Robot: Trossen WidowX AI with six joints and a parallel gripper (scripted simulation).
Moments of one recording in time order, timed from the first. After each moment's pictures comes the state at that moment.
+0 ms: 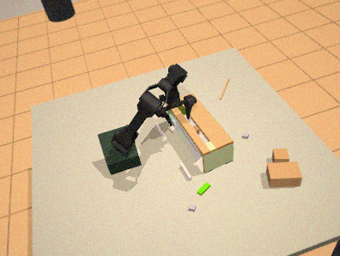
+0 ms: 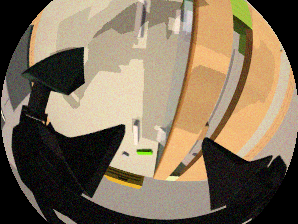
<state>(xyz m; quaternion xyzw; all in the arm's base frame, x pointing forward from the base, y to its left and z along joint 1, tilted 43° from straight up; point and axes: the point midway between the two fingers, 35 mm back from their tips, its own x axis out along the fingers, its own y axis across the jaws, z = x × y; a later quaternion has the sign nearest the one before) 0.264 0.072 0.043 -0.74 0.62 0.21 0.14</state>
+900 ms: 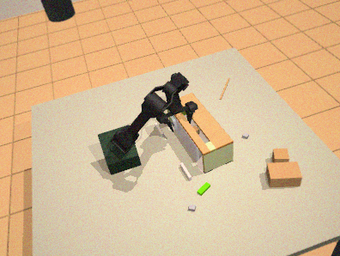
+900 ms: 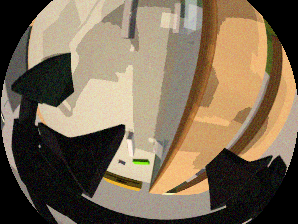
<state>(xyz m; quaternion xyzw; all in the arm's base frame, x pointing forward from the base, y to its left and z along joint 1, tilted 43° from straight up) 0.271 0.047 0.007 -0.74 0.62 0.21 0.14</state>
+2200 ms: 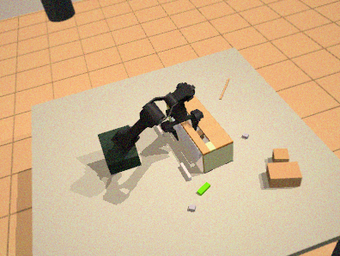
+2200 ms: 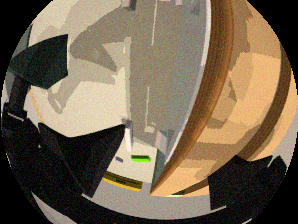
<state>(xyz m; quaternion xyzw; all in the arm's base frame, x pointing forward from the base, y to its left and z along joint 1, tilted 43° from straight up) 0.281 0.003 0.034 -0.74 0.62 0.21 0.14</state>
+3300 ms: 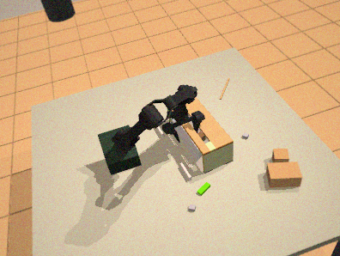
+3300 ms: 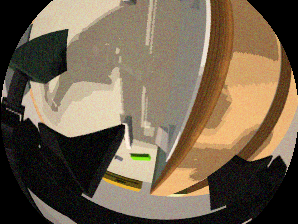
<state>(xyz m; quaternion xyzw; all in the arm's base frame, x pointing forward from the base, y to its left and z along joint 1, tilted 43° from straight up) 0.284 -0.006 0.043 -0.74 0.62 0.21 0.14</state>
